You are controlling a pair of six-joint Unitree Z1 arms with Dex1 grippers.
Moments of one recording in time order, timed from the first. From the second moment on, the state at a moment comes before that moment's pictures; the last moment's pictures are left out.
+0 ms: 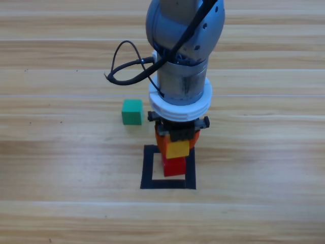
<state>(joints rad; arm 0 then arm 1) -0.70 1.37 -1.47 1.18 0.23 -0.39 1.01 2.47 -2.32 1.37 -0.03 0.76</state>
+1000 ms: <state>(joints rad) -0.70 1.37 -1.47 1.18 0.23 -0.39 1.01 2.49 -2.34 1.37 -0.03 0.76</state>
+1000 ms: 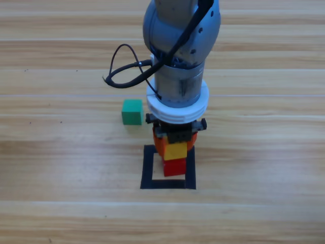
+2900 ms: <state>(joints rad) -0.67 2.18 -2.04 1.13 0.12 -0.68 1.12 1.66 -1.39 0.91 -0.22 0.42</state>
